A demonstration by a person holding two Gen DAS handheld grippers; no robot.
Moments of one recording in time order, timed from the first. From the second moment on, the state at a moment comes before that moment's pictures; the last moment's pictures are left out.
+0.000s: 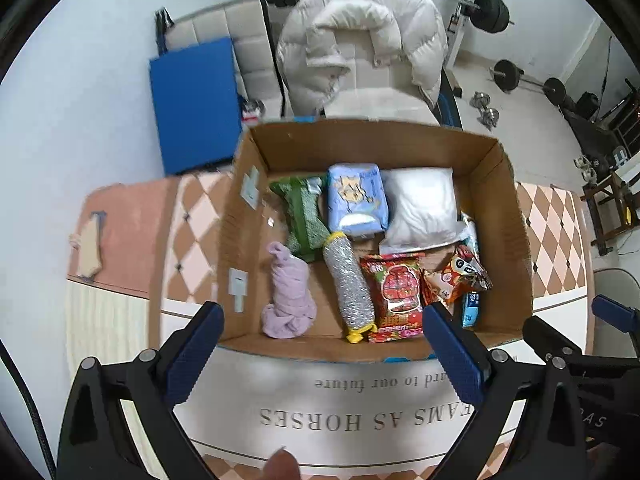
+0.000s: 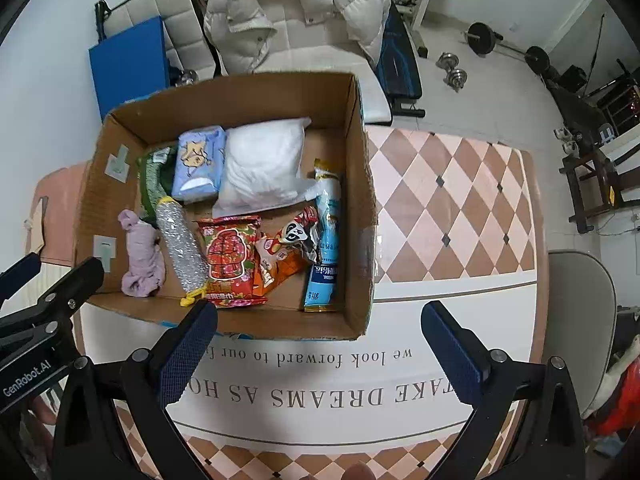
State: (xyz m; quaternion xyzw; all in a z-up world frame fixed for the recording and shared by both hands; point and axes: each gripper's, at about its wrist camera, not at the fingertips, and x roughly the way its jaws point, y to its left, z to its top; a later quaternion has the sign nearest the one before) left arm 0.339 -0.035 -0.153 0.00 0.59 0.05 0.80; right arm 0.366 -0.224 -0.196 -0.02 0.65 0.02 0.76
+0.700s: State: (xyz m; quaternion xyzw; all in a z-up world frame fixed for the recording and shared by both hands) left arm 0.189 -0.048 -0.014 0.02 0.50 0.03 0.87; right arm 0.188 -0.249 -0.031 0.00 0.53 0.02 0.85
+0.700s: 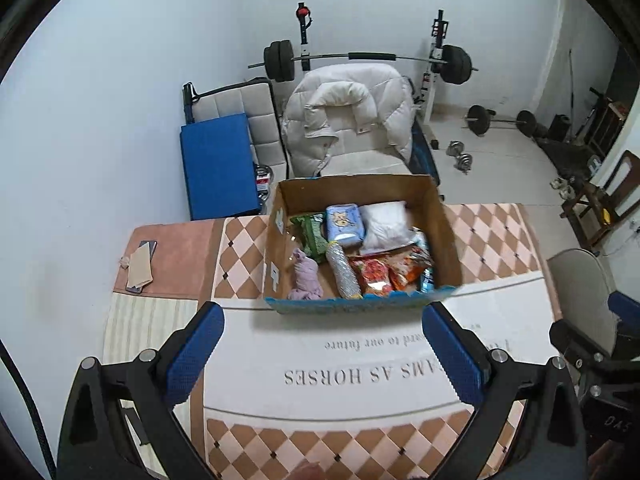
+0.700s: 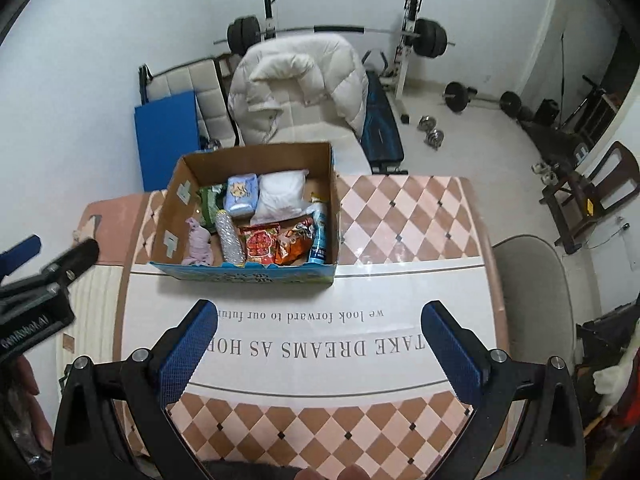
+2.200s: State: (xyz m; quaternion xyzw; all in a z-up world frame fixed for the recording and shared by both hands) left arm 0.141 -0.041 0.040 0.00 0.44 0.05 0.90; right arm 0.137 -0.245 0.075 -0.02 0.43 -0.01 0.90
